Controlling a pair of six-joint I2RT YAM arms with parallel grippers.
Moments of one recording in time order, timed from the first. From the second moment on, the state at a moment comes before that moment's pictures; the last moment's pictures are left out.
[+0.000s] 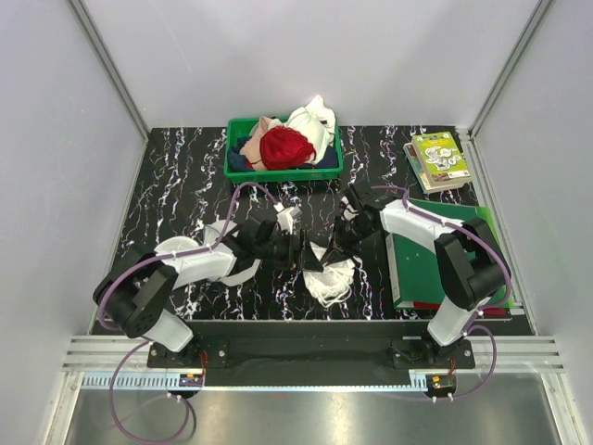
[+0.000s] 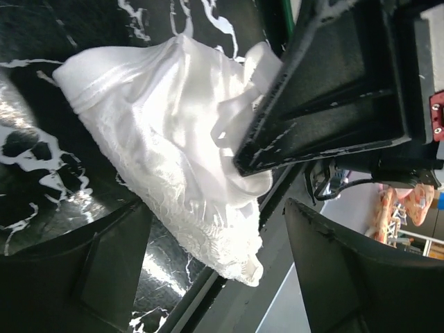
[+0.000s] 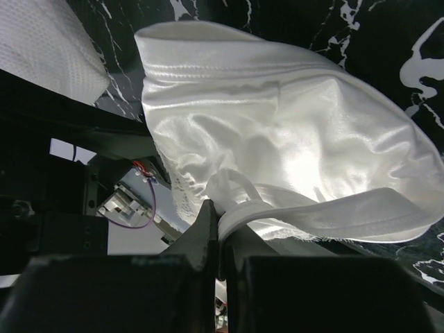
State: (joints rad) left arm -0.68 1.51 0.68 0.16 0.56 -0.70; right arm 0.52 1.71 1.09 -0.63 -0.60 0.77
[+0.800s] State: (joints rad) left arm -0.70 1.60 0.80 -0.06 0.49 -0.56; right arm 0.51 1.62 1.01 -0.66 -0.65 0.73
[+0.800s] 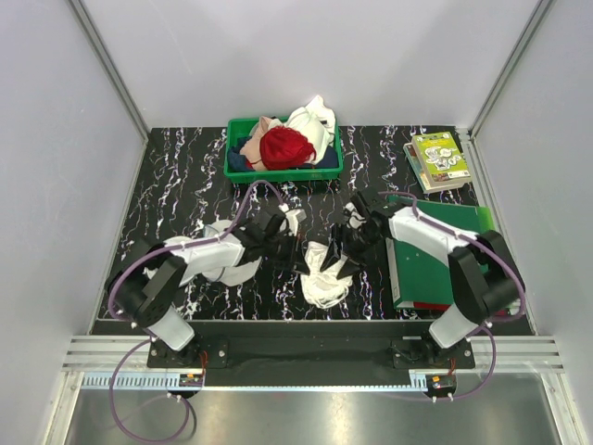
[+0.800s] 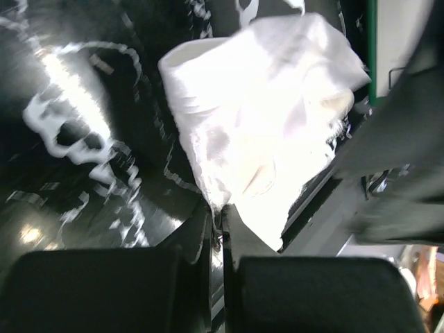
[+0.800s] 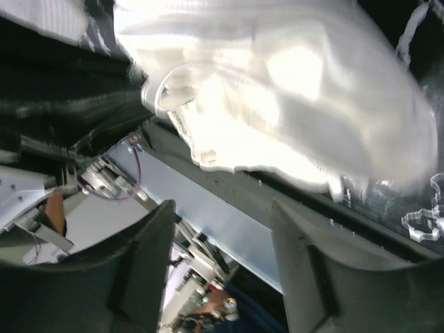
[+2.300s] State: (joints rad) left arm -0.72 0.84 0.89 -0.57 1.01 -0.46; right arm 0.77 1.10 1.13 -0.59 -0.83 0.33
